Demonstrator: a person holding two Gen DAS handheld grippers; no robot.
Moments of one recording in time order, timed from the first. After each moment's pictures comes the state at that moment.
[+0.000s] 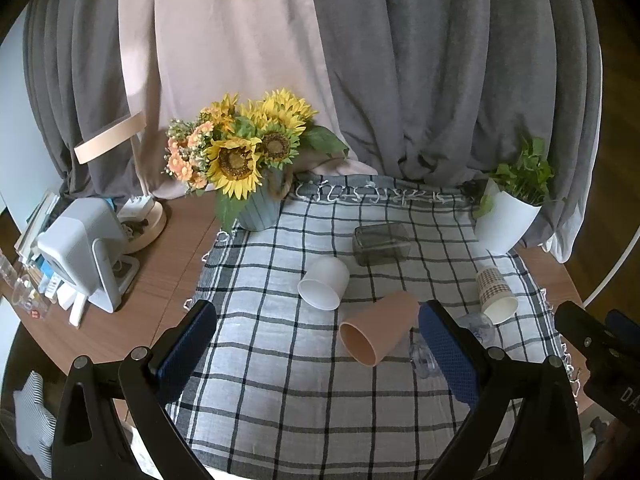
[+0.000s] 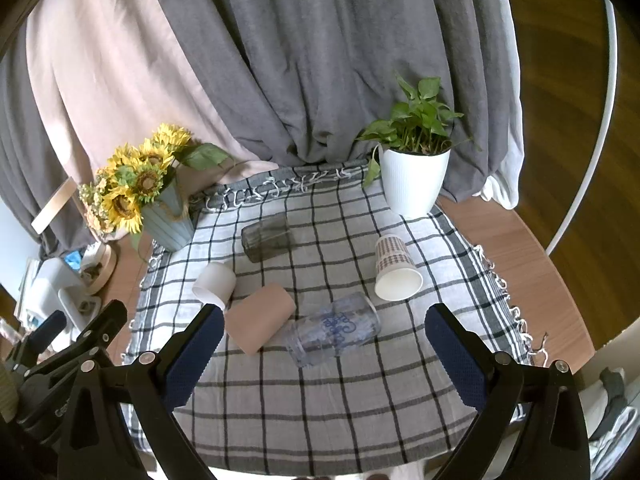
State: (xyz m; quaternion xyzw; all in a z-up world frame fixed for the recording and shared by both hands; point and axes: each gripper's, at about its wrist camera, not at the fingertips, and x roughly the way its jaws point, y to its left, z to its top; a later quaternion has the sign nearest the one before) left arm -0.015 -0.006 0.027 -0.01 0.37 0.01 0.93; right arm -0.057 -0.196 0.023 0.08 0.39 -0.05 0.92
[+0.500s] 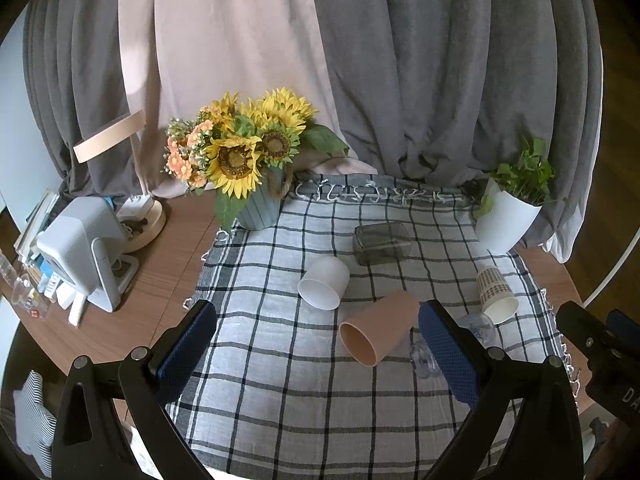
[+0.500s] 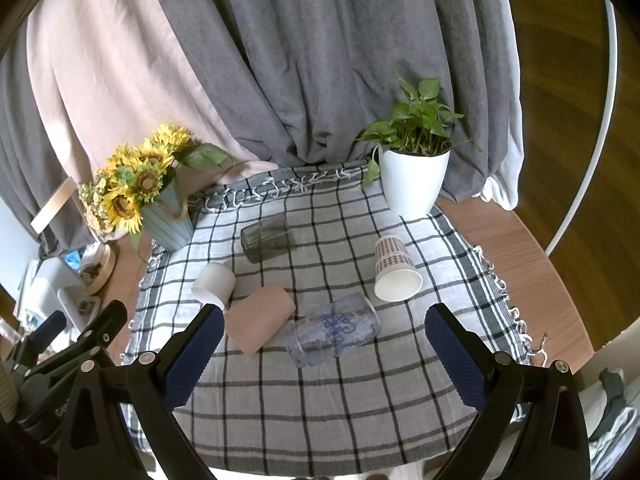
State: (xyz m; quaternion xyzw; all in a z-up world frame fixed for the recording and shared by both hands) left arm -0.014 -0.002 0.024 -0.01 0.37 0.01 0.93; right arm -0.058 -0.196 0.023 0.08 0.39 -0.05 0.92
